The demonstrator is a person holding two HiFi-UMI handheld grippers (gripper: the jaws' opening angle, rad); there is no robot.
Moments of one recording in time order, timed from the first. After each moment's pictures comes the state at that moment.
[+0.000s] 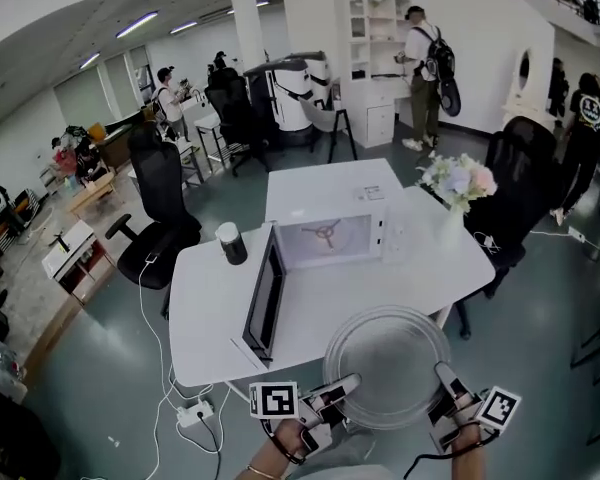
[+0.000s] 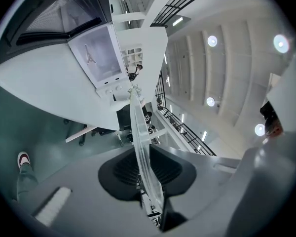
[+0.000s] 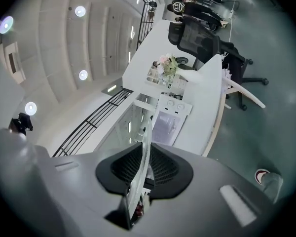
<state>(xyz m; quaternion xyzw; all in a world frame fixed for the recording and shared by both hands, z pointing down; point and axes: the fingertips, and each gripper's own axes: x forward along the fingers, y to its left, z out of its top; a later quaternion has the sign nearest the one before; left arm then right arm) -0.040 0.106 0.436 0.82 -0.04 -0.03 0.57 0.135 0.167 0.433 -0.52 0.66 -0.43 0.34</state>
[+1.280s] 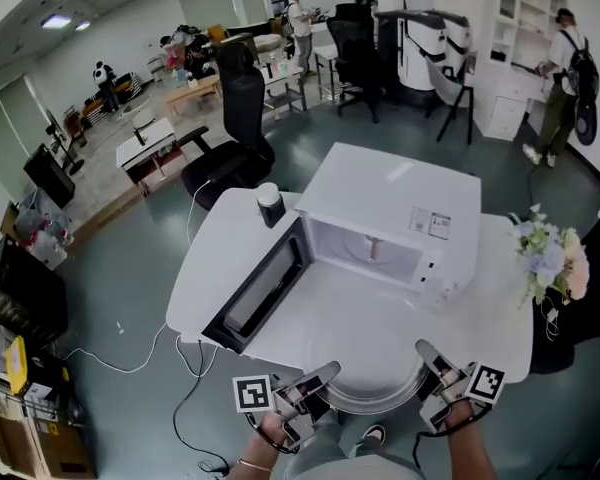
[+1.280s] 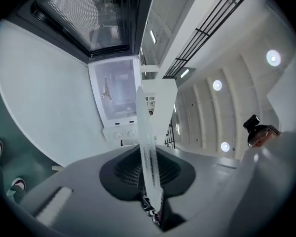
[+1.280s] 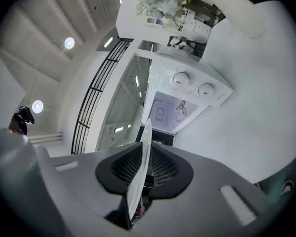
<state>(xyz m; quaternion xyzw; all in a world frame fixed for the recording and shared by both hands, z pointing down) 0.033 -0.060 0.472 0.72 -0.25 -0.24 0.60 0.209 -0.124 0.466 -0.29 0.77 -0.55 0.15</state>
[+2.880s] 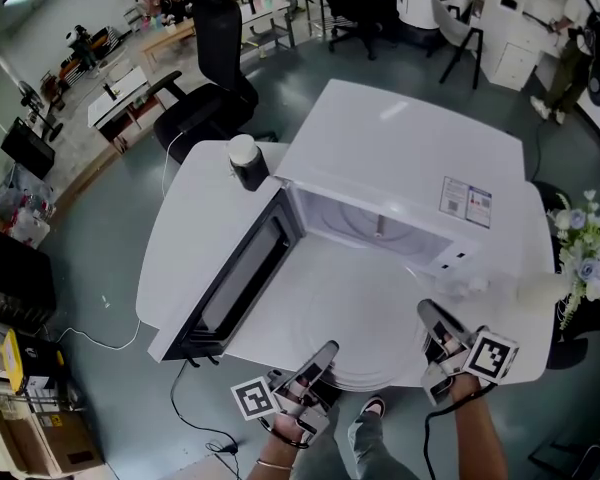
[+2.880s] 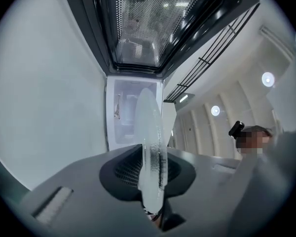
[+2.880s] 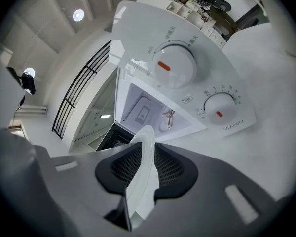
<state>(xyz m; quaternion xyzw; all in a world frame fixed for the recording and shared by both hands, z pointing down) 0.011 -0.142 0.540 0.66 -0.28 -0.38 0.59 0.171 -0.235 0.520 -0.33 0.81 -0.48 0.06</state>
